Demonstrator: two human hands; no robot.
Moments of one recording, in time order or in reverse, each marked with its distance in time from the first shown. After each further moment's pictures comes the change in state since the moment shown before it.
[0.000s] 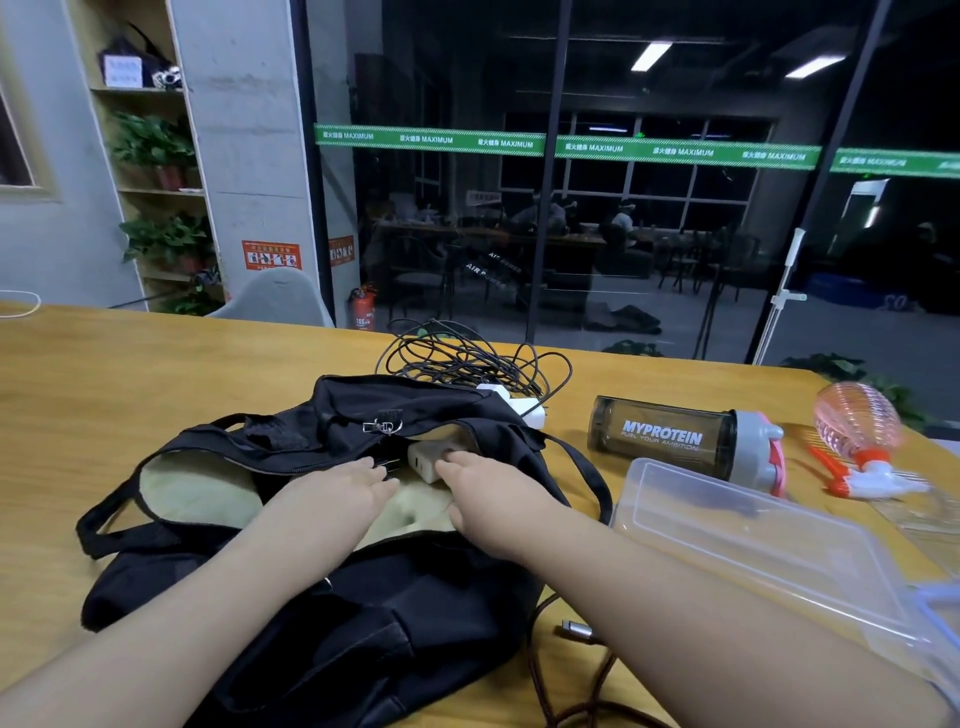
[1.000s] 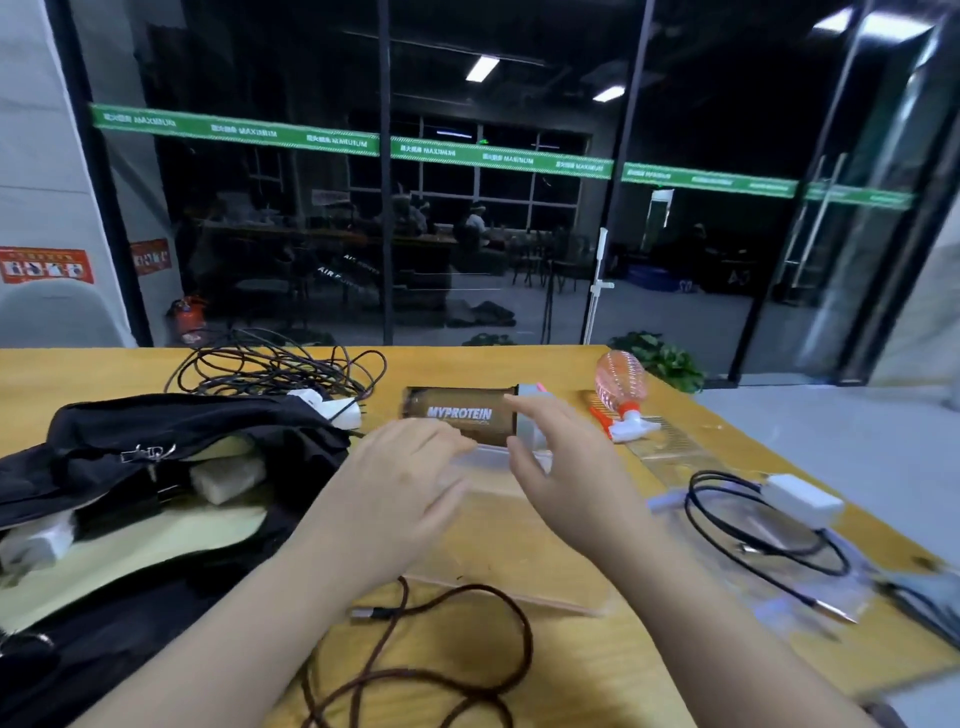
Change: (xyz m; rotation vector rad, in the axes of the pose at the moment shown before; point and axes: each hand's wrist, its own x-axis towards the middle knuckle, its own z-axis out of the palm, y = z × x) left_hand 0.069 0.190 -0.095 -0.558 0.377 0.299; right_hand -0.195 0.109 -0.061 0.235 0.691 0.338
